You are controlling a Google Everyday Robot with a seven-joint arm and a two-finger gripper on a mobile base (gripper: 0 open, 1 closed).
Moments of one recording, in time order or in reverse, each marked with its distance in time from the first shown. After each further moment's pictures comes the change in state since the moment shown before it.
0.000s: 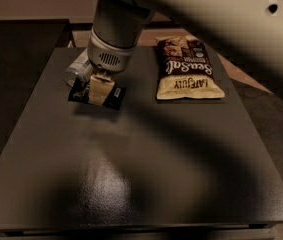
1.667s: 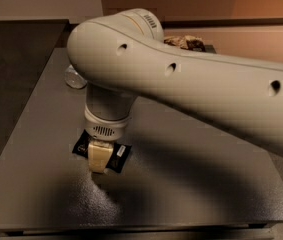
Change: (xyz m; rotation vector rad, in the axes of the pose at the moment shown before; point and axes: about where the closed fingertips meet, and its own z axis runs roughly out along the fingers) arm 0.040 0.104 0.068 -0.056 0.144 0.071
